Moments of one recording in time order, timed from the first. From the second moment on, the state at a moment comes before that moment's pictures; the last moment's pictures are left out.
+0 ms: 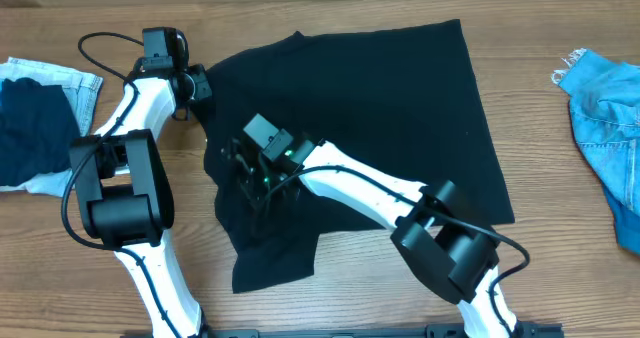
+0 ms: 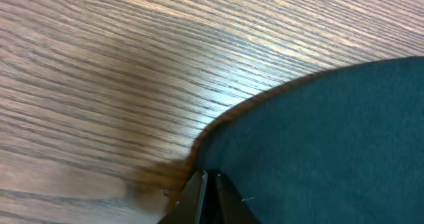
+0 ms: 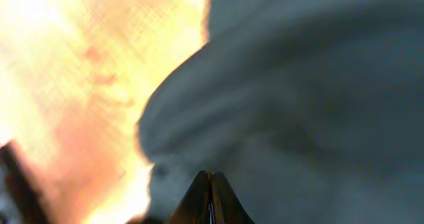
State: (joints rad) left arm 0.10 2.19 1.56 -0.40 0.05 -0.26; right arm 0.88 2.14 1.63 -0.62 -0.33 0.29
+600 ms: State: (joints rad) left arm 0.10 2.19 1.56 -0.35 0.07 -0.25; right arm 0.77 2.26 1.65 -0.71 -0.42 0.44
